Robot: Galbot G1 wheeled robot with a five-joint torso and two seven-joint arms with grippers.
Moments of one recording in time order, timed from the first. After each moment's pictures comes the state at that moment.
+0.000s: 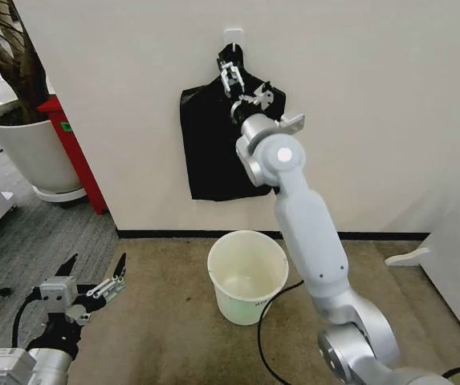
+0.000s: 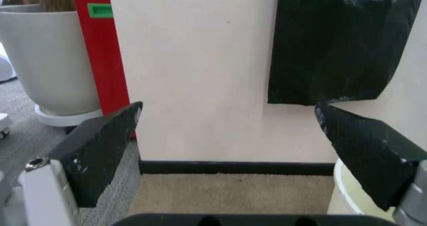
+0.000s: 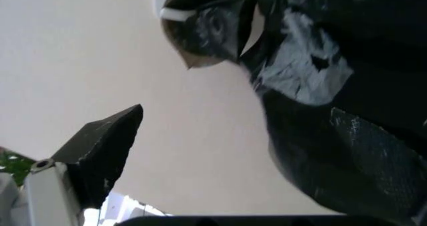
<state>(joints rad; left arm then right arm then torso) 1.97 -1.28 -0.84 -2.50 -0.42 0.07 -0.03 -0.33 1.61 0.17 1.61 1.52 -0.06 0.50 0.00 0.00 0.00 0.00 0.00</state>
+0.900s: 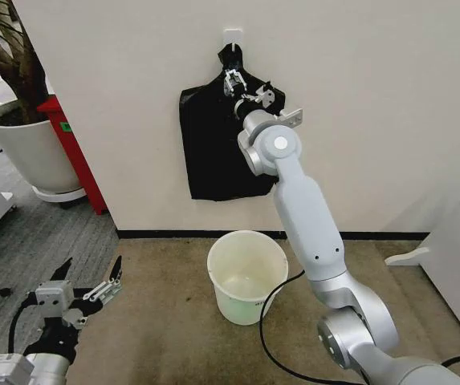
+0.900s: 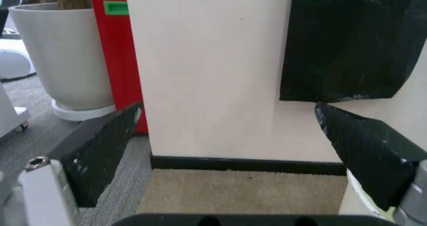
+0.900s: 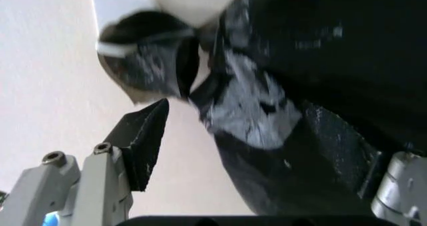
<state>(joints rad) 1.99 -1.33 -0.84 -2.50 -0.39 0.06 -0.03 -0.29 1.61 0.18 1.51 1.49 -0.05 0.53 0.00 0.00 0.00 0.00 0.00</state>
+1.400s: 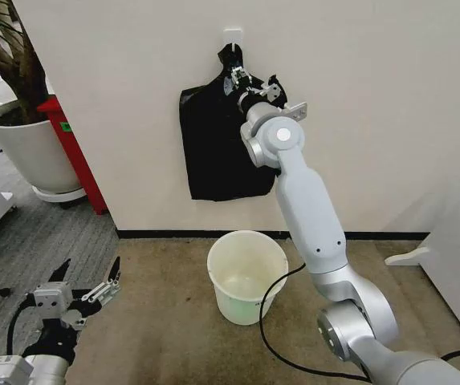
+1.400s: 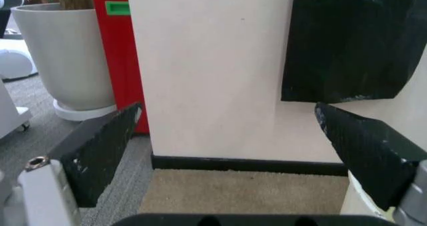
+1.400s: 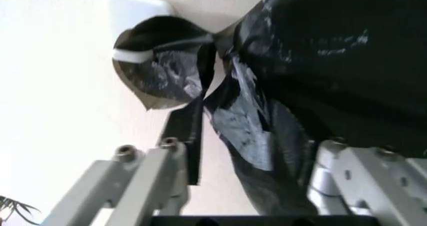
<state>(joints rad) 2.00 -1.33 -0.85 -2.50 -0.39 0.06 -0.03 -0.26 1.61 0.17 1.51 1.50 -0.03 0.55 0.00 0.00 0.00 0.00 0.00</state>
